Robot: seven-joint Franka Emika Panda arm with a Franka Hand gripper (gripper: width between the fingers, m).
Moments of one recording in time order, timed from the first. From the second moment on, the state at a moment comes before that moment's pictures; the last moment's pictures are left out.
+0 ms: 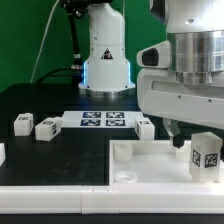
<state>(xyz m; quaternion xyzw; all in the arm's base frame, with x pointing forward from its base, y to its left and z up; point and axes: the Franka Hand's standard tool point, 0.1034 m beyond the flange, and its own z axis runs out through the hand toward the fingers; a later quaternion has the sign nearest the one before) 0.636 0.116 0.069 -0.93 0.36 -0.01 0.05</state>
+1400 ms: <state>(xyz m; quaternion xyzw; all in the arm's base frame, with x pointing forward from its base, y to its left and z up) 0.645 0.106 0.073 -1.00 -0.06 -0.03 0.00</state>
